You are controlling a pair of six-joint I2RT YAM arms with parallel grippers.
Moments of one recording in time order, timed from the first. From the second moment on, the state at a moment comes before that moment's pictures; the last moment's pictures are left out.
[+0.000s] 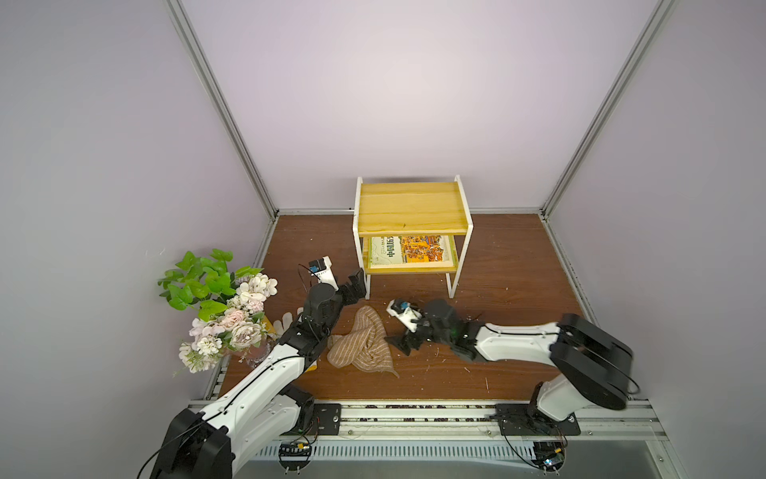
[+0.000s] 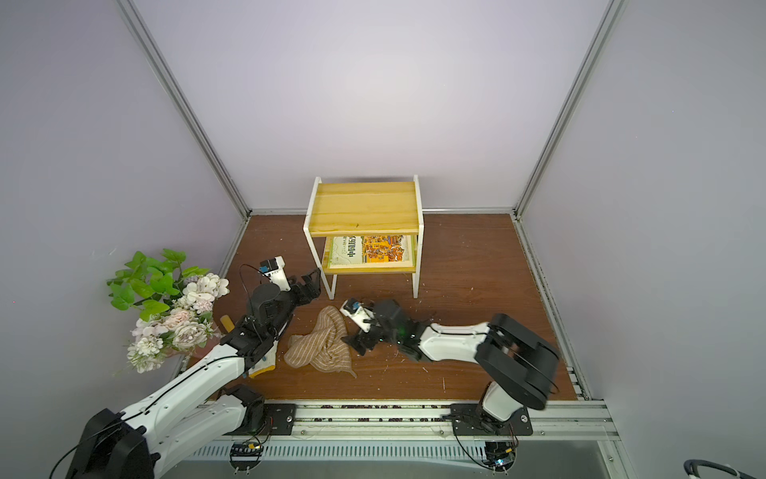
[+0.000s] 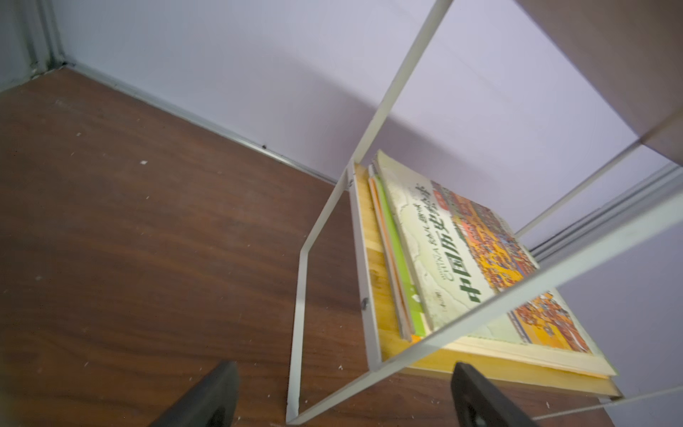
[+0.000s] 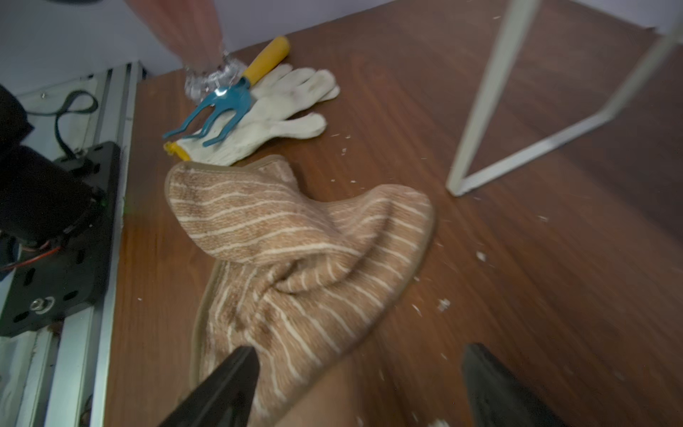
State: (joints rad) left arm -0.41 0.93 0.44 0.18 -0.26 -0.59; right arm 1.01 1.69 0.77 0.38 -0.18 -0.05
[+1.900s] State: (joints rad) left arm -0.38 0.94 0.51 0.32 -0.16 -0.52; right arm 0.25 1.30 0.31 0.41 -0.06 0.47
